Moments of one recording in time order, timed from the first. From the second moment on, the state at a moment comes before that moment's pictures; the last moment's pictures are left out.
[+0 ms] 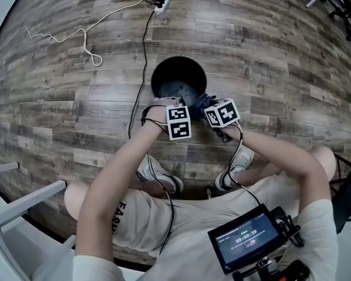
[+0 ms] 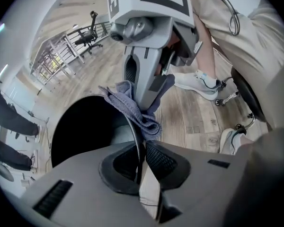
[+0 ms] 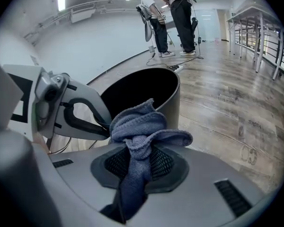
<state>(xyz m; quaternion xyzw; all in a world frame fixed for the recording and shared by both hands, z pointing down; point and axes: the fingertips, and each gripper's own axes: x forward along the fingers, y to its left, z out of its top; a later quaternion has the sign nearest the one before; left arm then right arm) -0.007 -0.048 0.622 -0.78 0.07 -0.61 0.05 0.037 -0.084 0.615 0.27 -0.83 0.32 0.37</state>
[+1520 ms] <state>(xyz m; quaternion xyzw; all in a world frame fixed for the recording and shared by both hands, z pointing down) -0.041 -0.050 0.605 -0.80 0.03 -0.59 0.05 0.078 -0.043 0.690 0.29 -0.80 0.35 0.39</state>
